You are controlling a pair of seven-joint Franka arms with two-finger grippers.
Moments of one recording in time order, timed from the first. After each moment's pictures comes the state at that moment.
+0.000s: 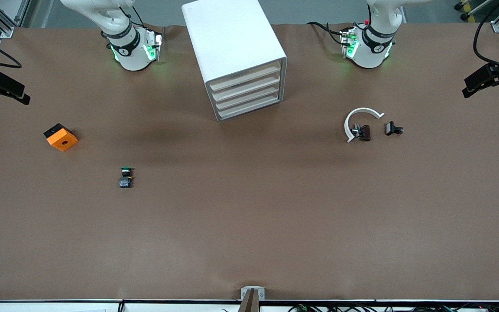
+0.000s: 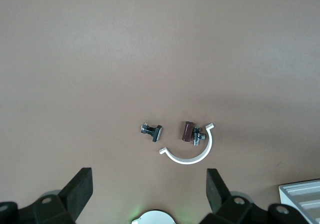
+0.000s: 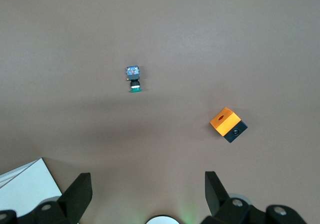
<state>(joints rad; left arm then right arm) 0.08 -0.09 -0.07 -1.58 0.04 1.45 -0.11 0.01 -0.05 -0.08 -1.55 0.01 1.43 0.00</state>
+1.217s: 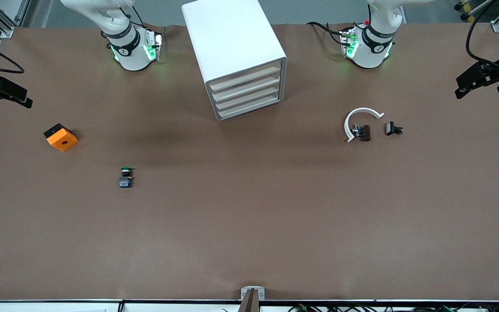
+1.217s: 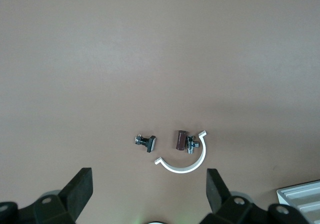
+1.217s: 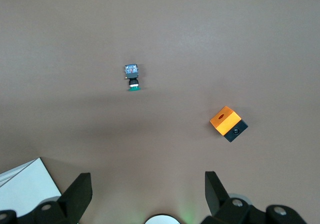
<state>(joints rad) 0.02 -0.10 -0.07 -1.59 0.04 1.50 -0.10 0.01 -0.03 -0.08 -1.55 0.01 1.43 0.00</state>
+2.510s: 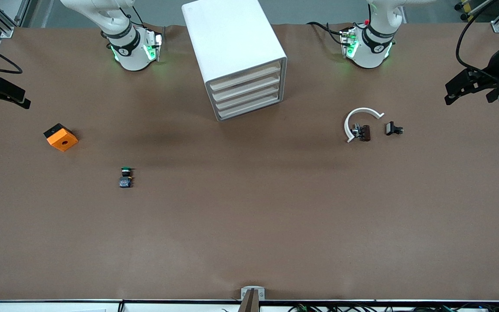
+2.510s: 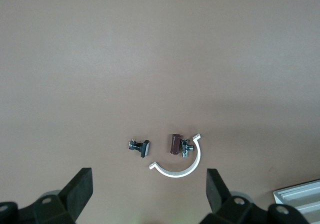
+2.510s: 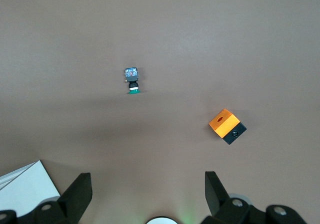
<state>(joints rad) 0.01 -0.08 -0.08 -1.60 0.02 1.53 -0.10 0.01 -0.02 -0.08 -1.52 0.01 1.43 0.00</state>
